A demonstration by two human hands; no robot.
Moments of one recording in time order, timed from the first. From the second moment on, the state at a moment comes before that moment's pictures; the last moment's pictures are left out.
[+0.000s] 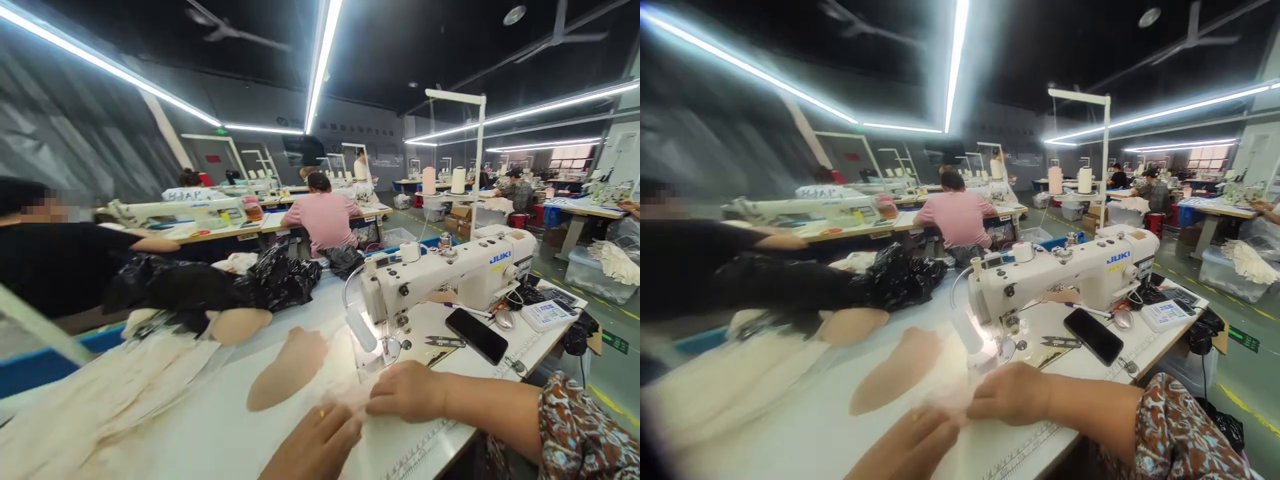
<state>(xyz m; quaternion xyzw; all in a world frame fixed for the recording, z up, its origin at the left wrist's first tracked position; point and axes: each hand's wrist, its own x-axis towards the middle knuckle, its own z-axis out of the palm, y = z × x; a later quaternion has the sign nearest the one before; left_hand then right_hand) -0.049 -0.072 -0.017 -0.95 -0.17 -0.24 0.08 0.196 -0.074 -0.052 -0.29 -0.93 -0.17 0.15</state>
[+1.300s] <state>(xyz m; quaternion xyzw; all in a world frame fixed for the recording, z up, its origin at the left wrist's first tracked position) -0.009 -0.055 -0.028 -0.95 -0.21 -0.22 0.03 0.236 -0.081 -0.031 -0.35 -0.91 0.06 0.20</state>
